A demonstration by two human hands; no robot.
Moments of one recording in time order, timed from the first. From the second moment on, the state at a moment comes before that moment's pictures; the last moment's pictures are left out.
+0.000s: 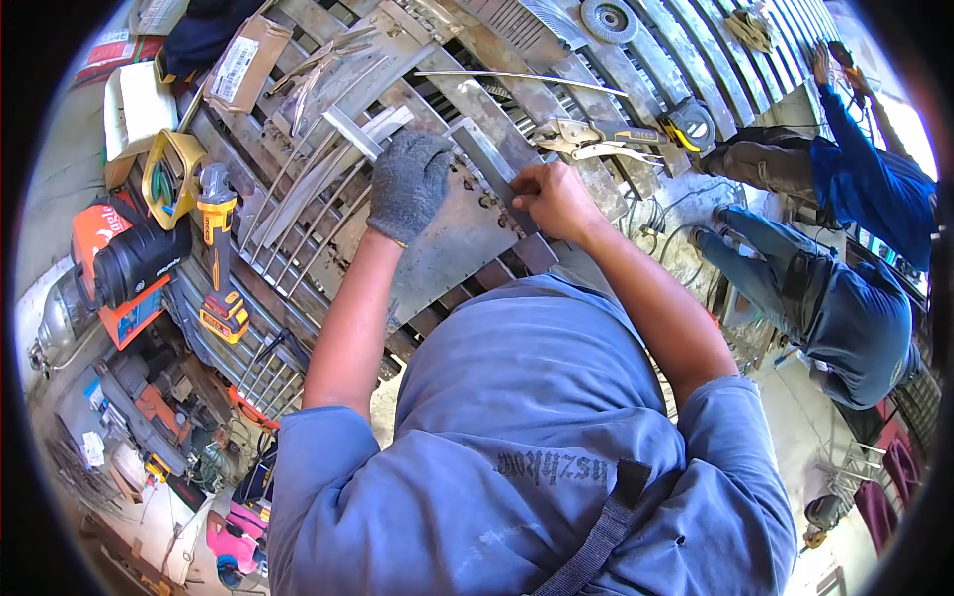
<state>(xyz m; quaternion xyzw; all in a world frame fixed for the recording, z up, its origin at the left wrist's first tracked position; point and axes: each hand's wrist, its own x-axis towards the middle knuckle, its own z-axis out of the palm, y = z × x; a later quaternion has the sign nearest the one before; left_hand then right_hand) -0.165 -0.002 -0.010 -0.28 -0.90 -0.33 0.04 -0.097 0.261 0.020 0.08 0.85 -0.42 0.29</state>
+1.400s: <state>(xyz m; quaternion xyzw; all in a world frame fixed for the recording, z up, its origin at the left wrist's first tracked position) -0.180 -0.004 -0.008 -0.26 -0.90 -0.36 -0.02 -0.102 0.258 0.027 0.05 0.87 -0.38 0.31</state>
